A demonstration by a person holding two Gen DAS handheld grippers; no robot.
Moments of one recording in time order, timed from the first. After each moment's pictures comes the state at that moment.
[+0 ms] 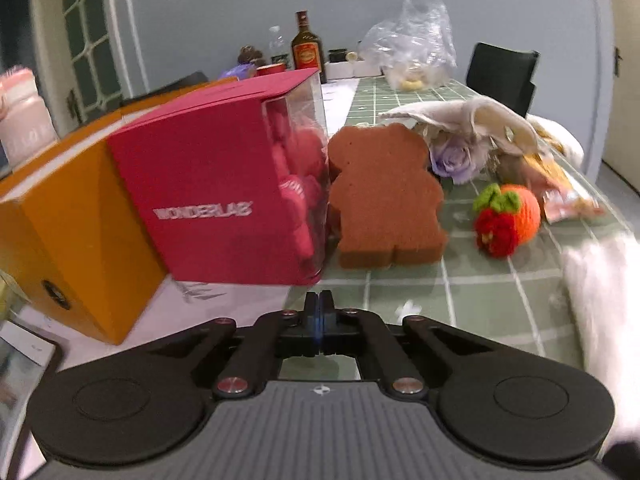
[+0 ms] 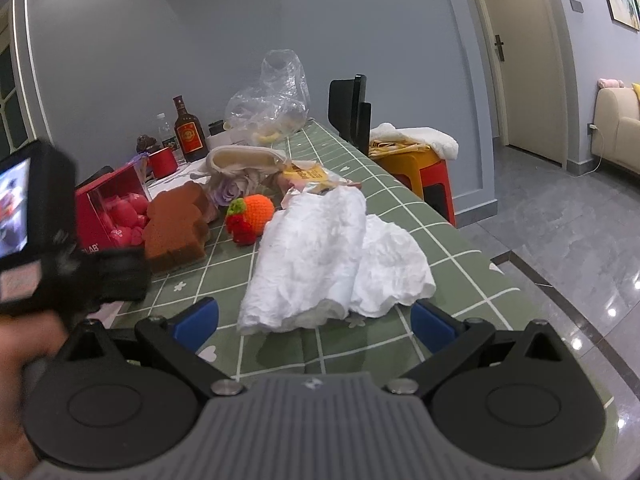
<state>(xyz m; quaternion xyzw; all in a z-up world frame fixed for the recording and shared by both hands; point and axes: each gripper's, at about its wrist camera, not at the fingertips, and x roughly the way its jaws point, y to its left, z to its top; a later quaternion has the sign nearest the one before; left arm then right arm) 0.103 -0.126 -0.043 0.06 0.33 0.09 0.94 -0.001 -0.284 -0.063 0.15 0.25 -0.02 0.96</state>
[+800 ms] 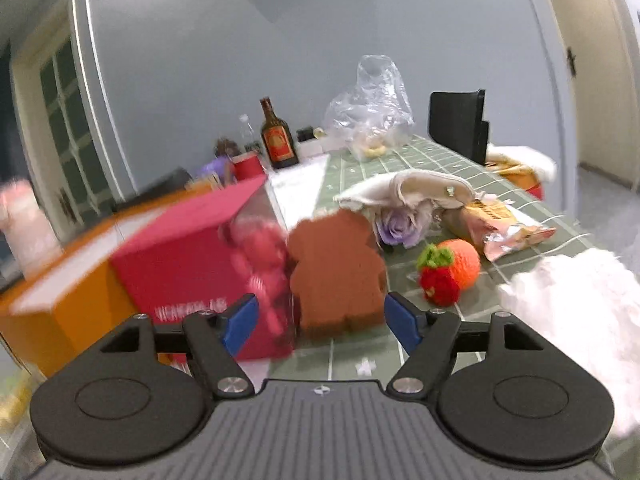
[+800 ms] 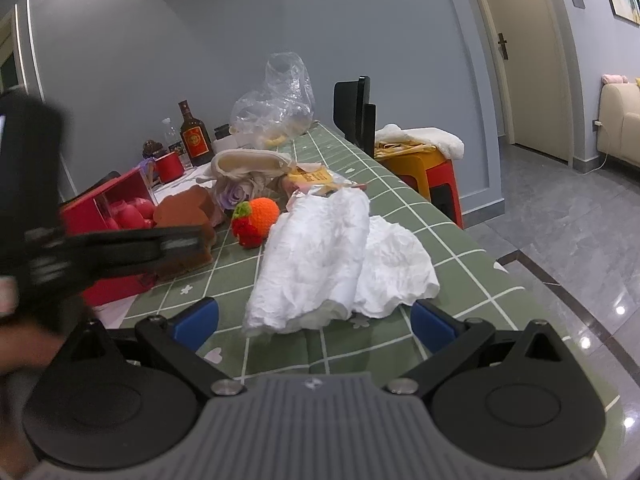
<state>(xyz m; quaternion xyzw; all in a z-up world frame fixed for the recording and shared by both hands) 0.094 -0.183 -0.023 0.16 0.21 0.08 0.96 -0.002 -0.287 -0.064 0.17 0.24 -0.01 0.96</state>
